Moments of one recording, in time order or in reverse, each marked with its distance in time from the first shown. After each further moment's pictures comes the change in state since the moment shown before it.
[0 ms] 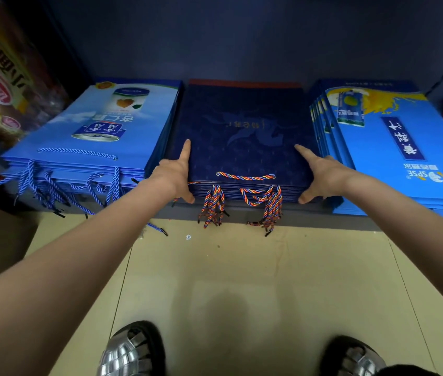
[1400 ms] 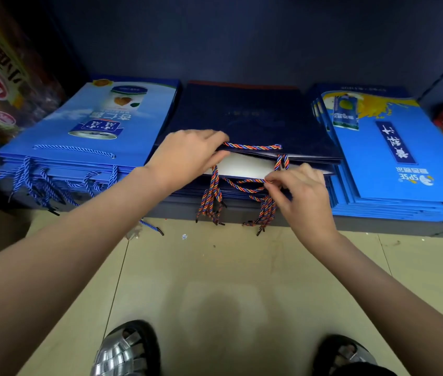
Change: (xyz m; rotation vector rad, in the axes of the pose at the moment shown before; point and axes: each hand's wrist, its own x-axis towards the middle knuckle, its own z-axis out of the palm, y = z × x) left_hand -0.014 0.015 -0.020 0.149 0.763 0.765; right_hand -0.038 -0.026 0.068 0.087 1.001 -0.616
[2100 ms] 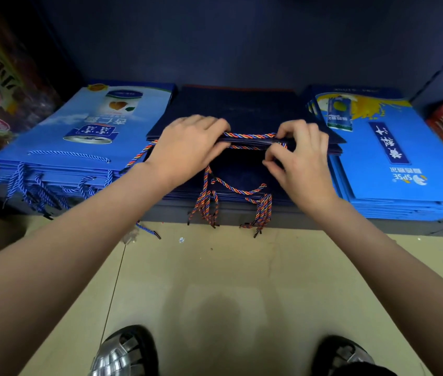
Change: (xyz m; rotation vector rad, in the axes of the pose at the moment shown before) left_hand 0.017 0.000 -0.002 0.078 0.143 0.039; right_hand 0.045 0.016 -0.007 -0.200 0.014 -0.192
